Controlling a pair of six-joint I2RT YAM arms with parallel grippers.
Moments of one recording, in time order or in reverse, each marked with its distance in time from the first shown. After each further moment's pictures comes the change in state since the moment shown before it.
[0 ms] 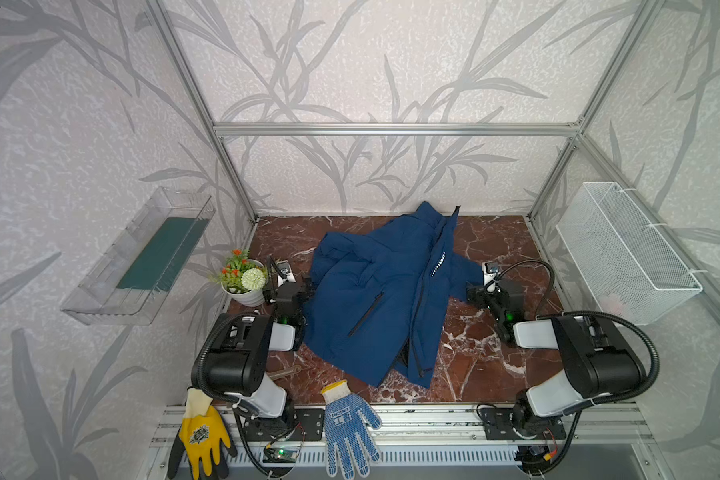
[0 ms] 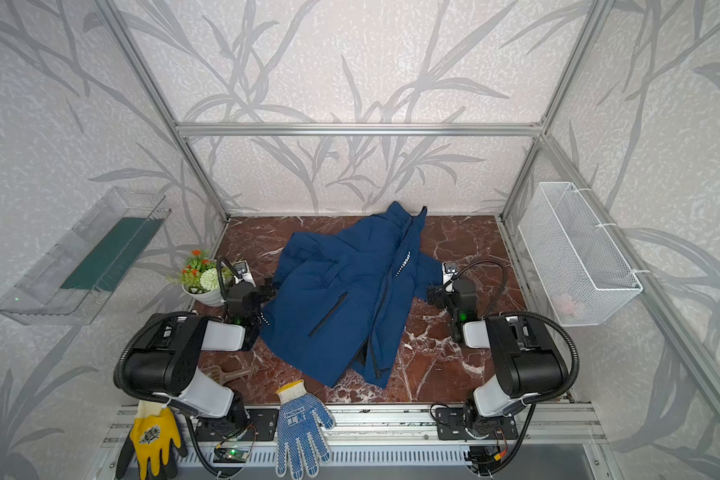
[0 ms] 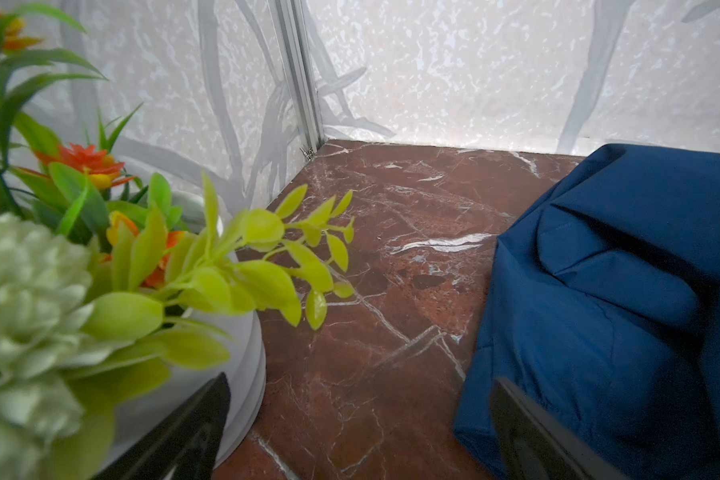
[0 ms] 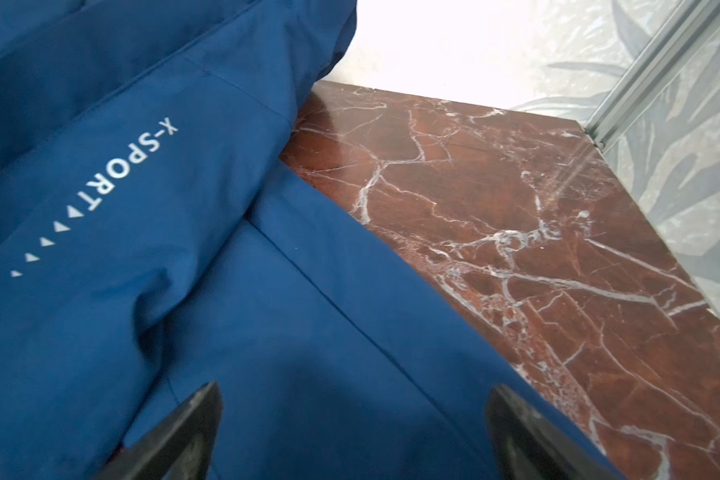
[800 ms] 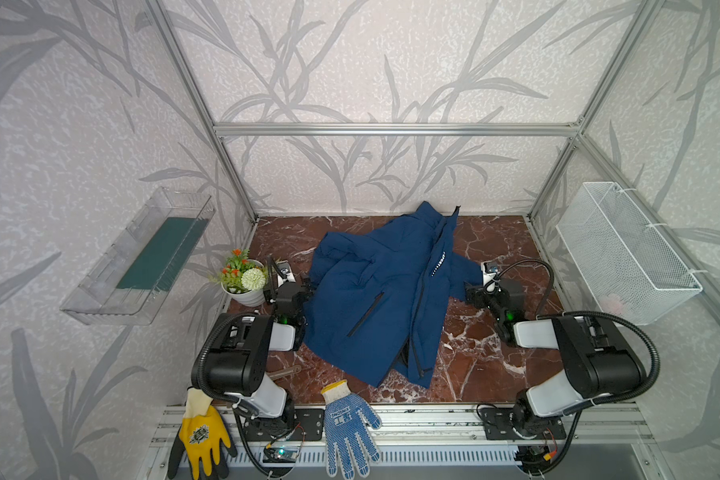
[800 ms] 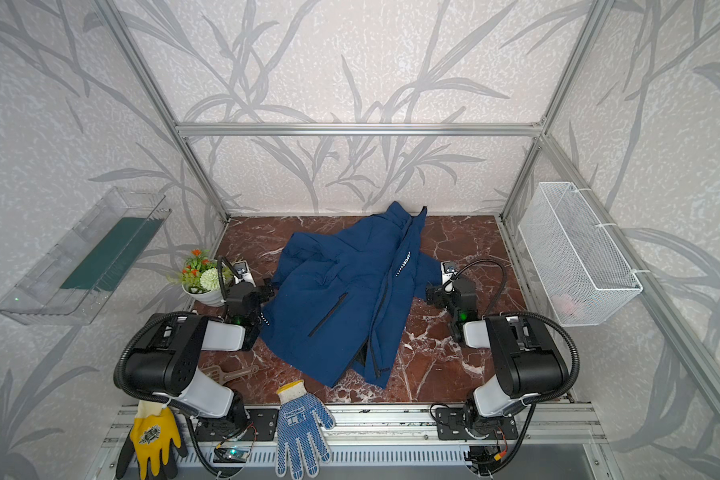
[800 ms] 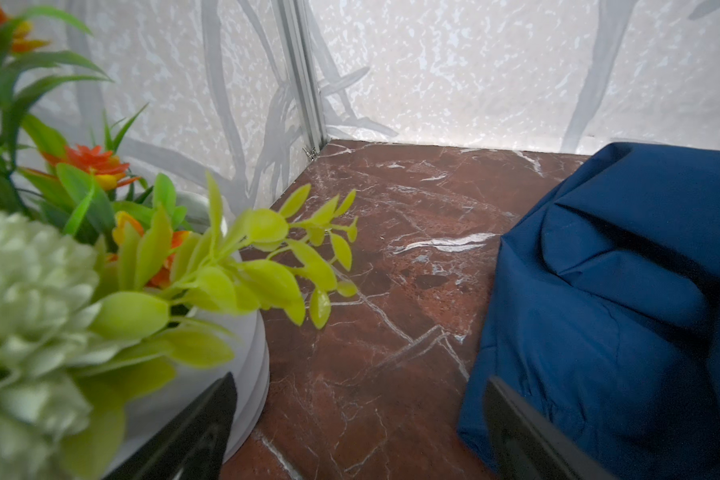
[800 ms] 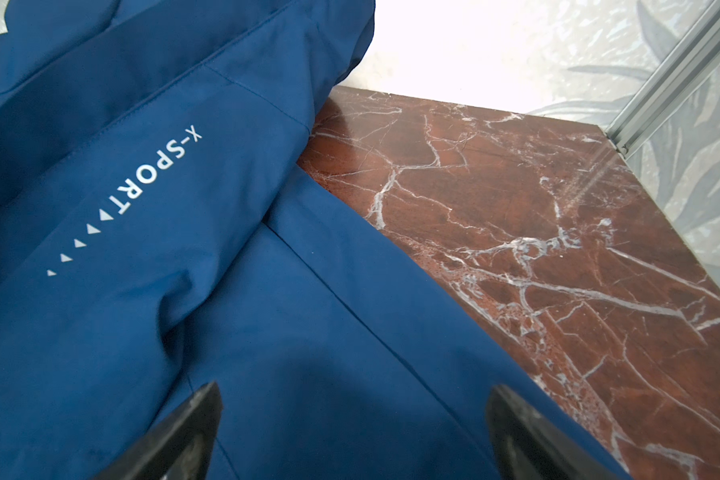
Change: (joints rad) left arm -0.005 0.000 0.000 -0.001 -0.022 -0.001; right arm 0.001 -0.010 0.002 -0.001 -0.026 0.000
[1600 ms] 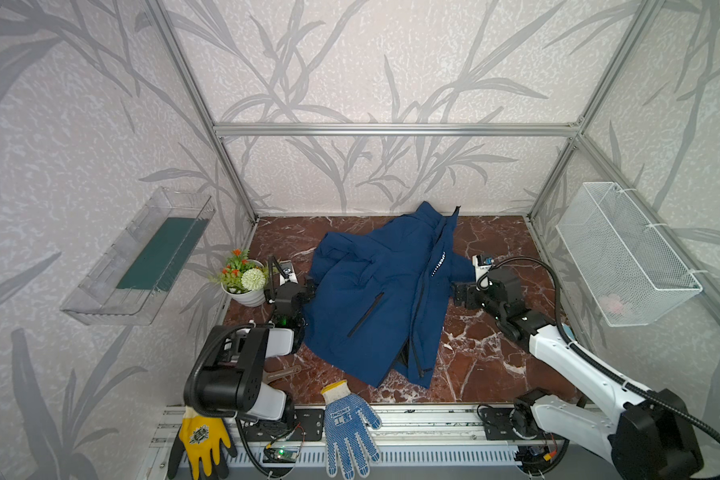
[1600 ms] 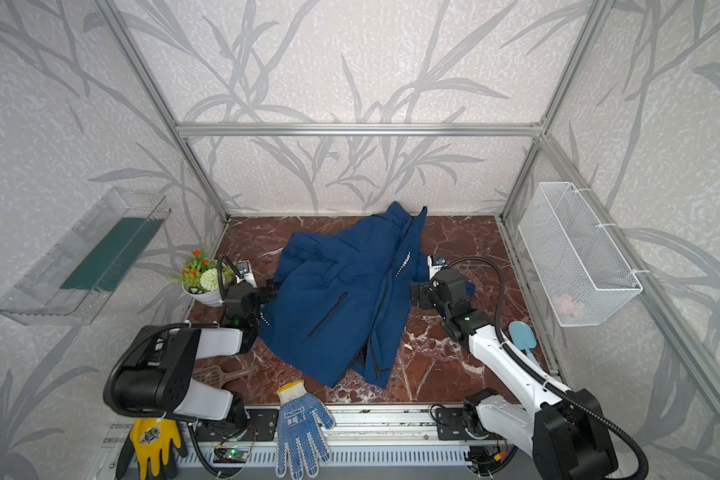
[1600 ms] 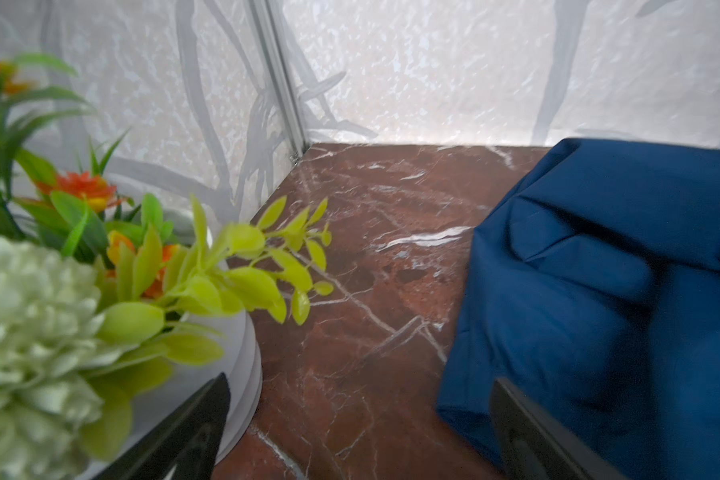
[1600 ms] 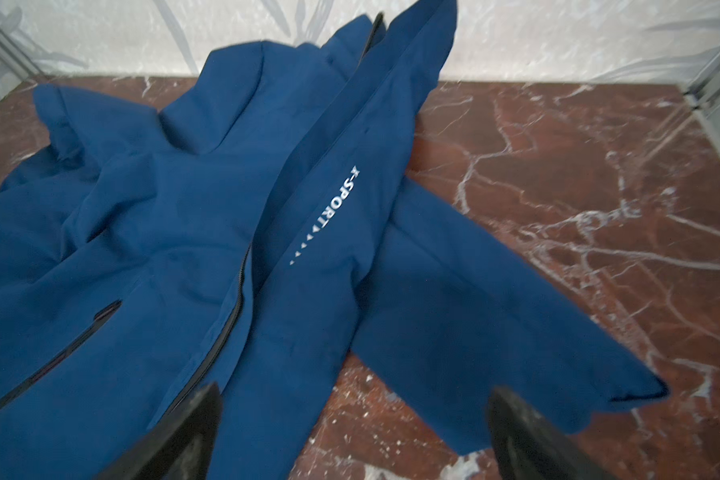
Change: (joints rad) left arm -0.017 -0.182 -0.008 -0.148 0.064 0.039; right arm 0.292 -0.467 0.228 -0.885 0.101 0.297
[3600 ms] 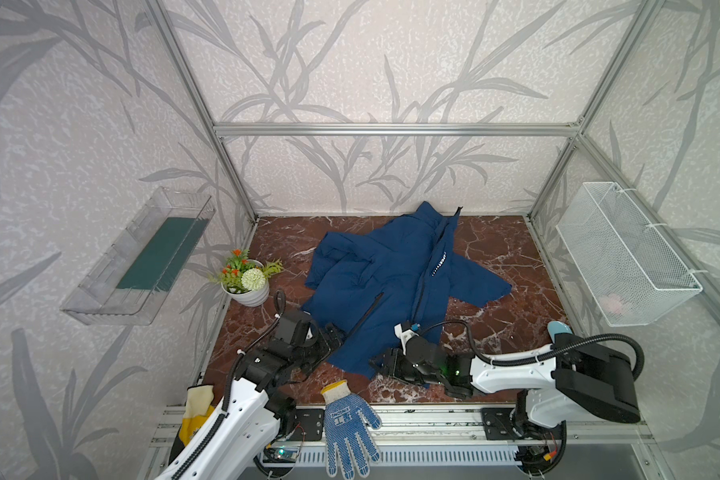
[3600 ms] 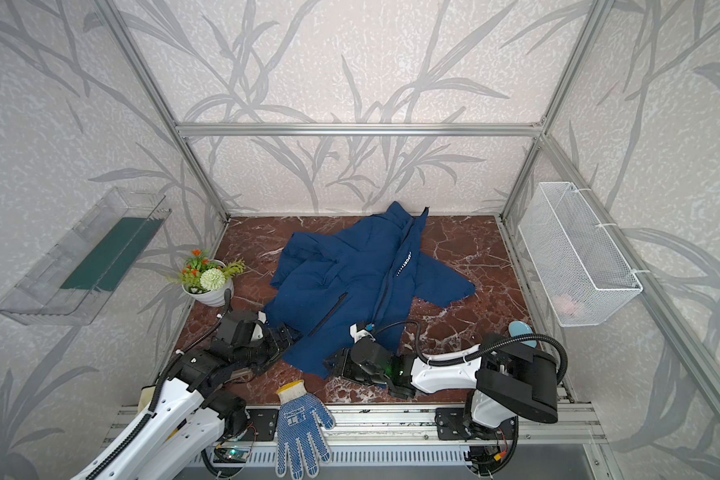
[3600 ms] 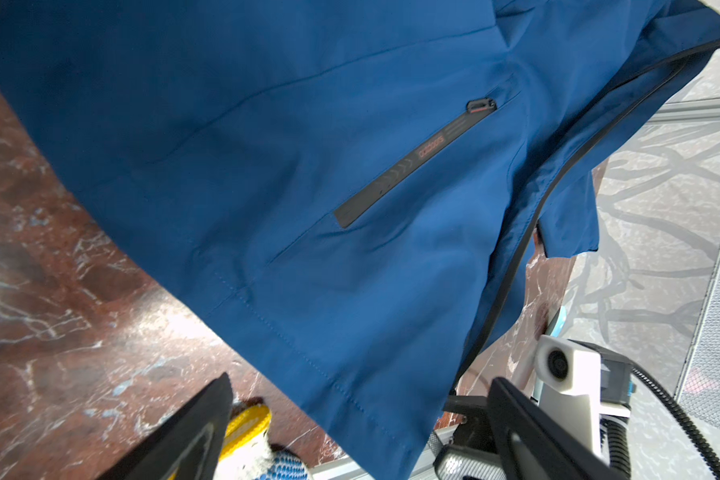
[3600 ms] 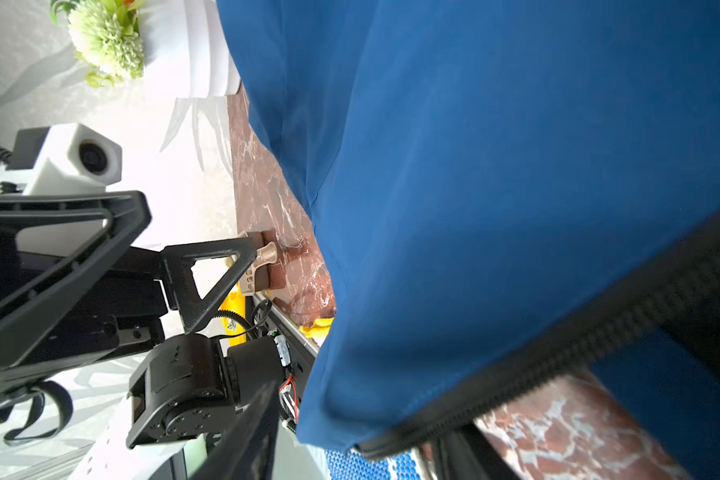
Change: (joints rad) left arm -0.321 -0.764 0.122 -1.530 0.673 -1.058; right arm 0.839 0.395 -0.108 0.562 -0.130 1.176
